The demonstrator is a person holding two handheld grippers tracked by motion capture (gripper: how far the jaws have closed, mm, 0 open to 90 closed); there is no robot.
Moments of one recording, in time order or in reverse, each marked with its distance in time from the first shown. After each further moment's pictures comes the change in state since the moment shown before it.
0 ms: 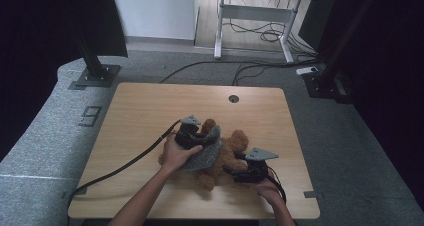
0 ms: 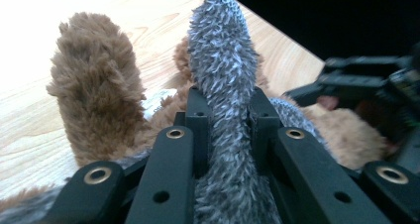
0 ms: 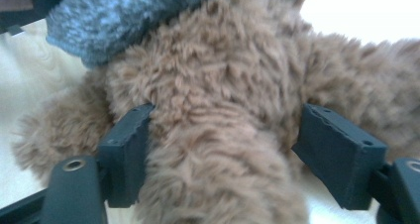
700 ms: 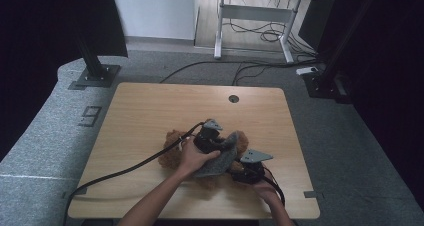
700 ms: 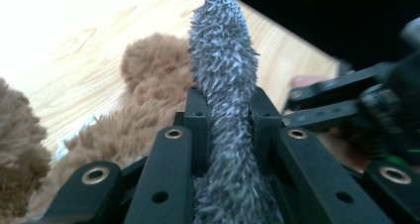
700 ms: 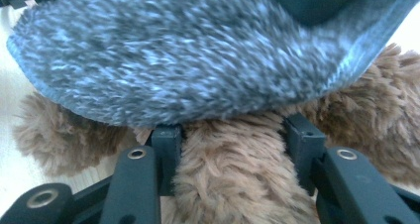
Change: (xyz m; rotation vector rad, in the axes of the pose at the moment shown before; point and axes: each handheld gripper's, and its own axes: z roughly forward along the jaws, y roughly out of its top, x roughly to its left) left arm -0.039 0.014 0.044 0.090 0.006 0.088; right arm 0.005 -0.002 0.009 0.028 0.026 -0.082
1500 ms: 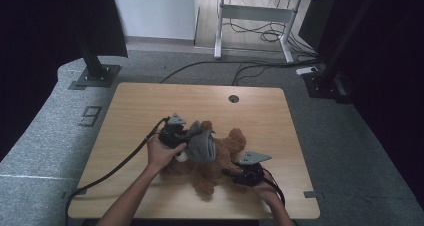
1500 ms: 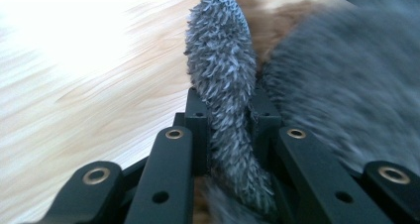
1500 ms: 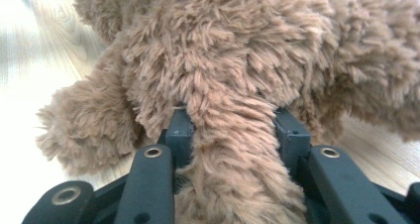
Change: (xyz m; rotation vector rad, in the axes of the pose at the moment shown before) left arm 0.063 -0.043 -0.082 -0.052 0.260 -0.067; right arm 0.002 -0.004 0.001 0.048 0.054 -0.008
